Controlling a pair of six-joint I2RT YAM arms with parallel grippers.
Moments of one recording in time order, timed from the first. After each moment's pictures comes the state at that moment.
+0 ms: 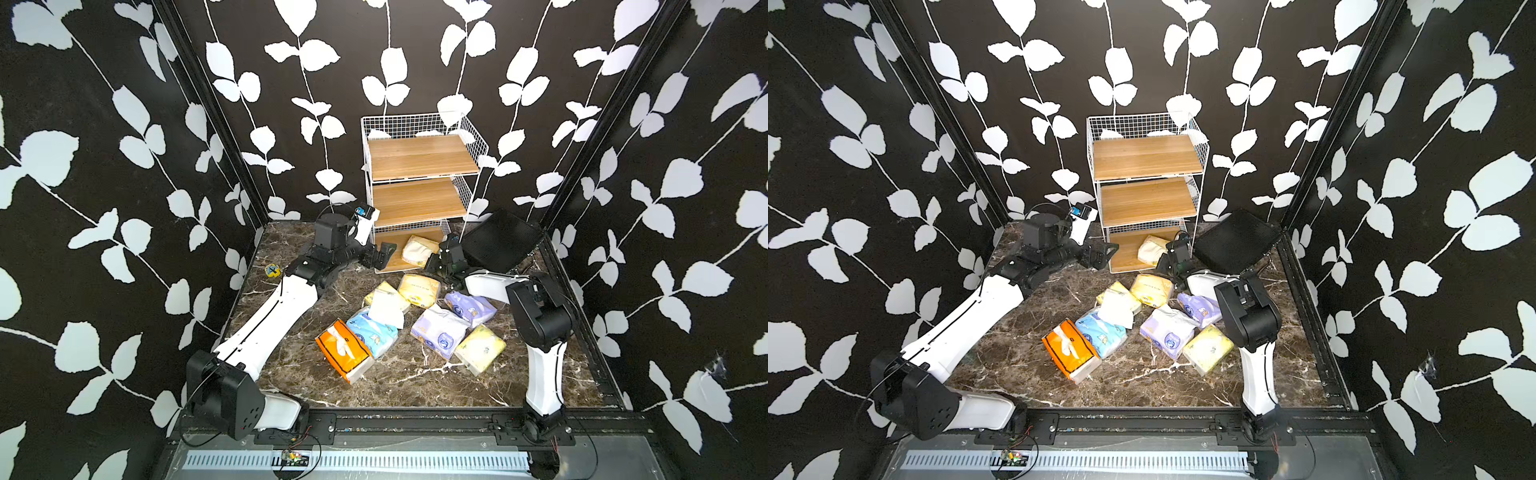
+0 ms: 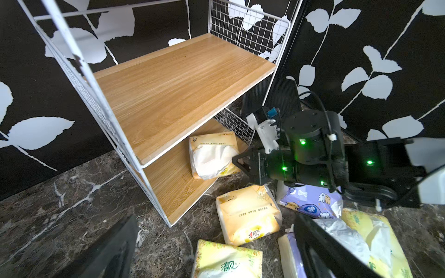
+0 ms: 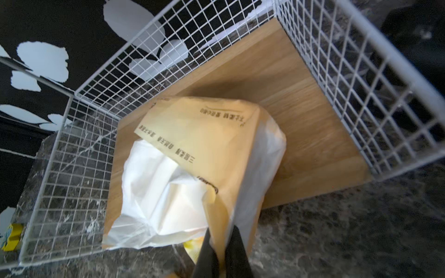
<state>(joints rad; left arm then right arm) -0.45 1.37 1.26 -0.29 0.28 0.04 0.46 2.01 1.23 0.17 0.06 0.64</state>
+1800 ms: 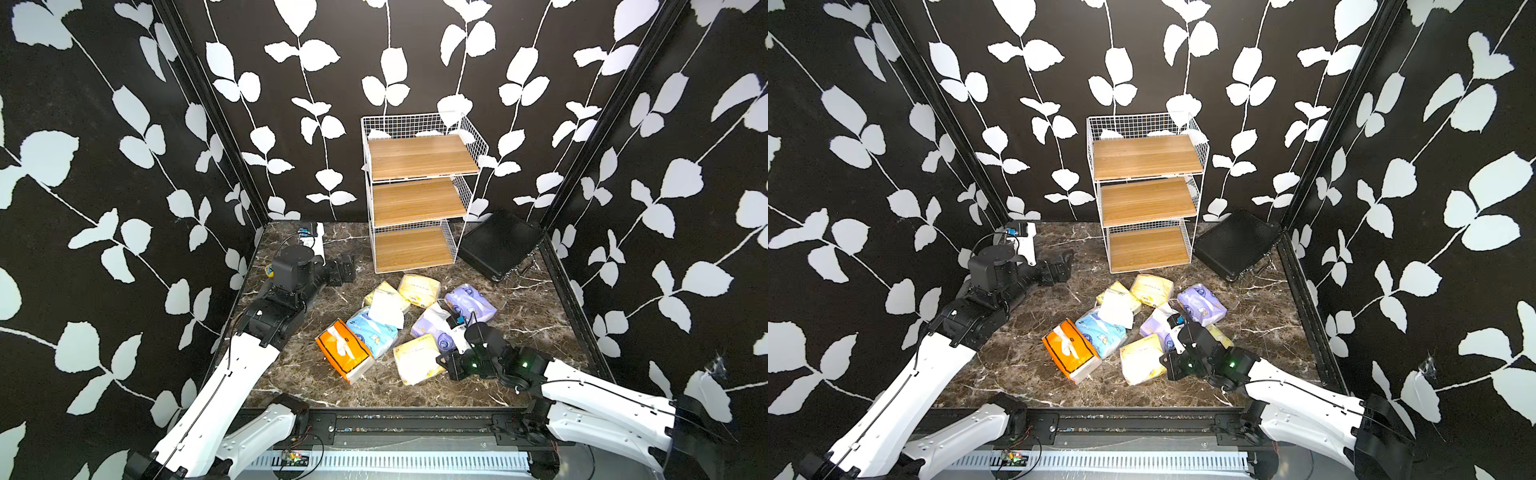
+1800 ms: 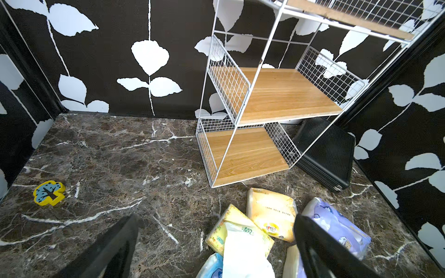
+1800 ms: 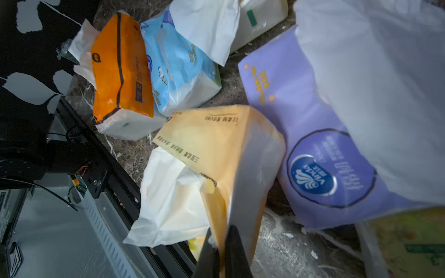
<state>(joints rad) -0.45 0.95 1.09 -0.48 -0.14 -0.29 0.94 0.93 0.47 -0.35 -0.15 0.58</state>
